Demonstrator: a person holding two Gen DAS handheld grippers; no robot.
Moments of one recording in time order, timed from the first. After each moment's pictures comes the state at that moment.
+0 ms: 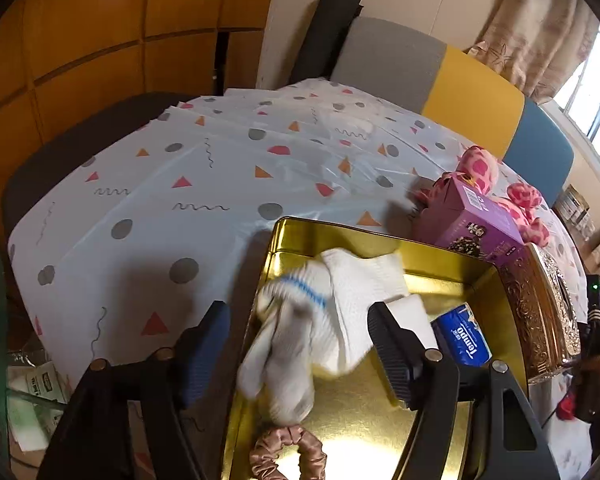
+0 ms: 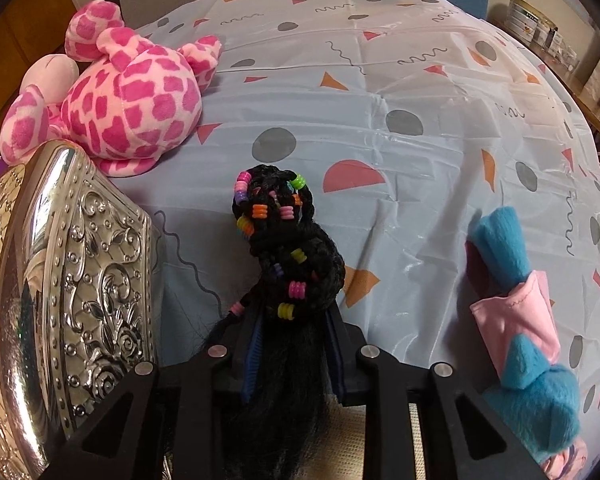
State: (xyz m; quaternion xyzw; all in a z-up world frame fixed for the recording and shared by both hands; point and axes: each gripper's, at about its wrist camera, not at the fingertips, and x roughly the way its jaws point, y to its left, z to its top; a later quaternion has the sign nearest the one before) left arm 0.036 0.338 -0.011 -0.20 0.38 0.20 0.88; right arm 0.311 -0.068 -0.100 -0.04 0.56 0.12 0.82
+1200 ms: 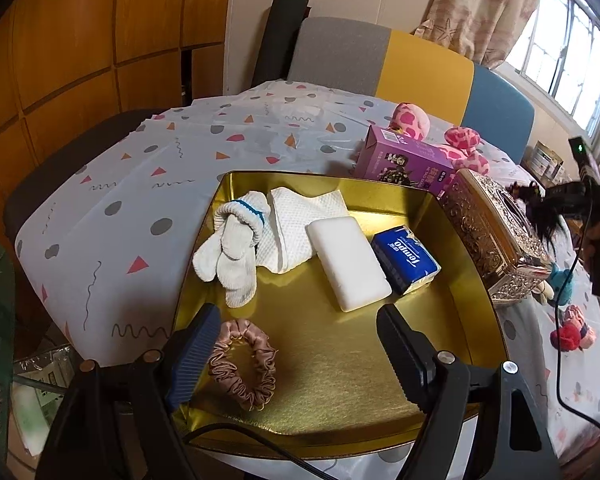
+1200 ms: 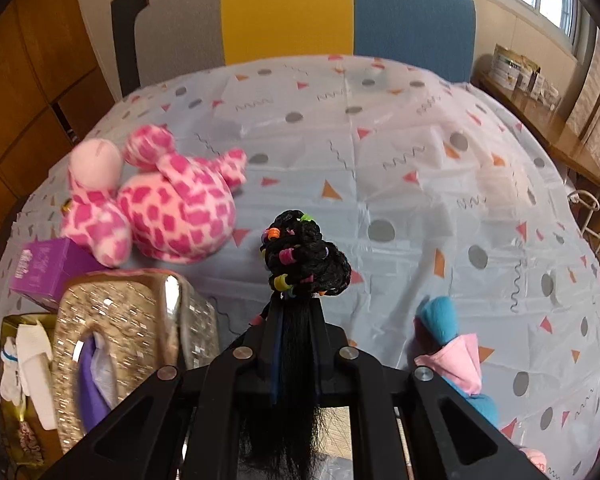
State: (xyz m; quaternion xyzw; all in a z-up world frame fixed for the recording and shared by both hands) left arm -0.024 0.249 -0.008 -0.14 0.38 0.16 0.90; right arm 0.299 -0.063 0.009 -0.04 0.48 0.12 0.87
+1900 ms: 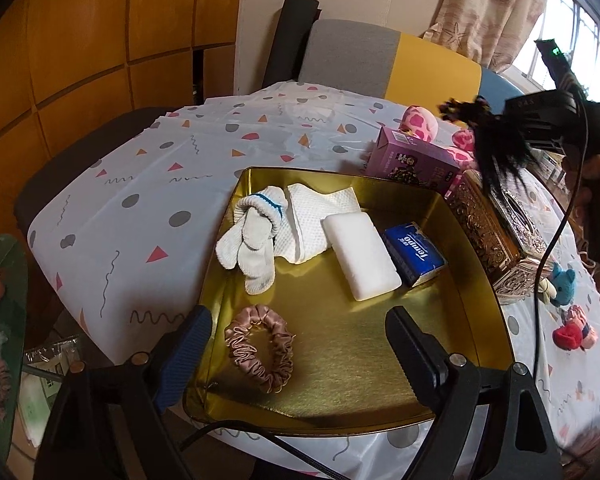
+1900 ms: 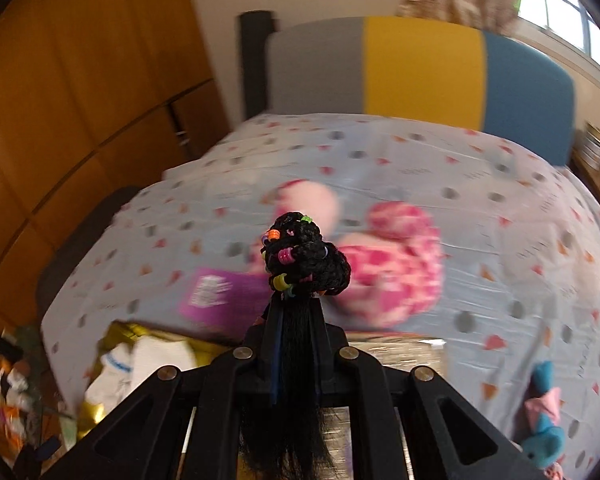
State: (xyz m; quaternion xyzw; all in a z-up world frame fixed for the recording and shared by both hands) left arm -0.043 0.255 -0.005 -0.15 0.38 0.18 0.90; right arm 0.239 0.092 0.074 -0.05 0.41 0.30 0.86
